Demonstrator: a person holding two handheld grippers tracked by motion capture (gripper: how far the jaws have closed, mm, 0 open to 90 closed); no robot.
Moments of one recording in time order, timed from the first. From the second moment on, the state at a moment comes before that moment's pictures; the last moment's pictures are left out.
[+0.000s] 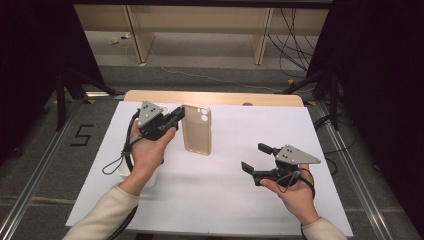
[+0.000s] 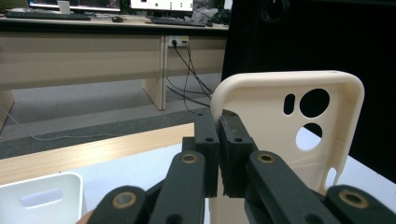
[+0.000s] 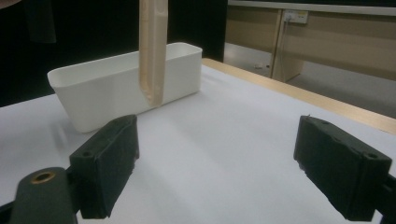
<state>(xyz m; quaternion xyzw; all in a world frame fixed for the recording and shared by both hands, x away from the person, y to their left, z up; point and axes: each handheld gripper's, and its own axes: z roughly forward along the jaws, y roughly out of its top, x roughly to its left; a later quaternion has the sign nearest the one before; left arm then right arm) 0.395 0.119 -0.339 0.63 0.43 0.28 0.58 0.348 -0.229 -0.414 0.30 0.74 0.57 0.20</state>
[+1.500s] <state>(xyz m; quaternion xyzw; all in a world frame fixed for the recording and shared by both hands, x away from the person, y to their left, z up) 0.400 0.145 -0.329 0.62 0.44 0.31 0.56 0.329 -0.252 -0.421 0.30 0.74 0.57 0.22</state>
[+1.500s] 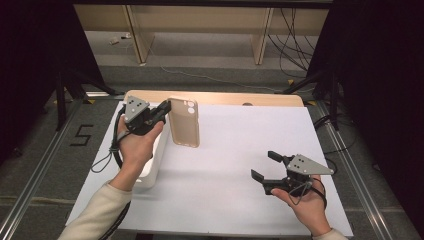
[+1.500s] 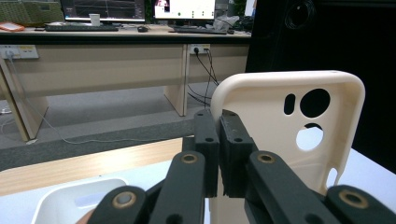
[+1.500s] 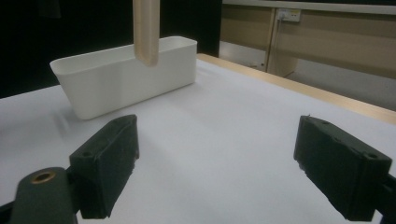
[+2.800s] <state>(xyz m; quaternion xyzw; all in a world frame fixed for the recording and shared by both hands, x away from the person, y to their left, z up) 0.405 0.166 -0.320 0.61 0.44 0.34 0.56 0.323 -0.260 -0.425 0.31 0.74 0.56 0.21</state>
